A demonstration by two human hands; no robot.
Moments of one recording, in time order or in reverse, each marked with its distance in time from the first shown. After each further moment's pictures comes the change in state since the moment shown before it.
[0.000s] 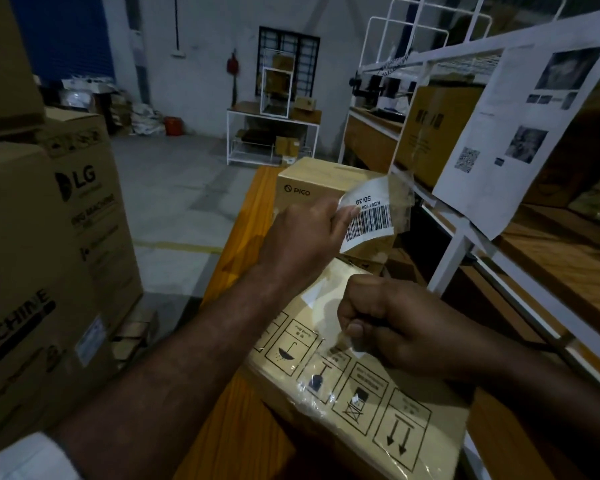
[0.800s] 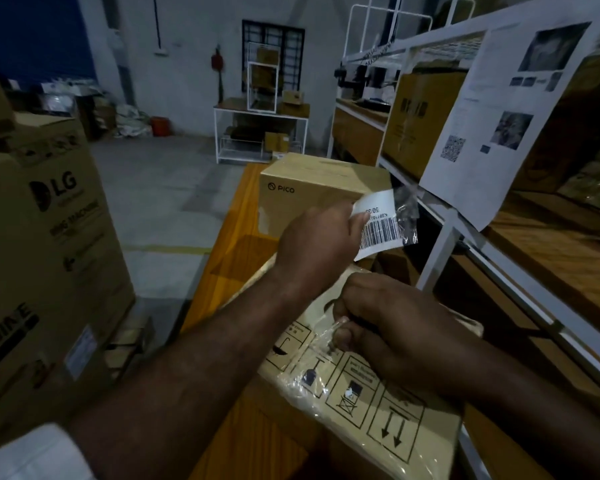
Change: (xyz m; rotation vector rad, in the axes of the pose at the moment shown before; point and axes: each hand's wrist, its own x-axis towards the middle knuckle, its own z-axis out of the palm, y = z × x) left_hand 0.012 0.025 0.041 0.081 -0.133 -0.065; right_hand -0.010 0.014 0.009 -0.213 0.177 0.049
